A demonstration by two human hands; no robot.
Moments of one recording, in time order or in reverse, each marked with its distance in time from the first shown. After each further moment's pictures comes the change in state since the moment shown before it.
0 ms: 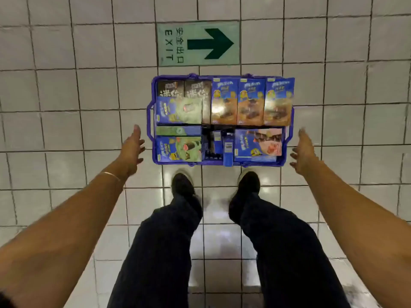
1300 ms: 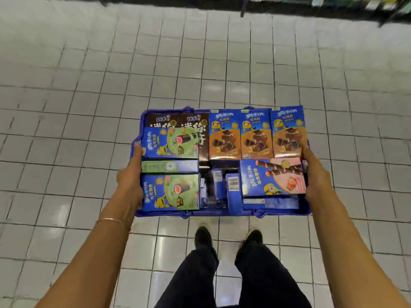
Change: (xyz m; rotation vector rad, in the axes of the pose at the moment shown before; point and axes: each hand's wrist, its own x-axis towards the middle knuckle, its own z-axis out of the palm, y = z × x) left_hand -0.268 0.192 -0.227 -0.566 0.084 0.099; right_hand -0.388 -0.195 0.034 0.251 -0.045 -0.340
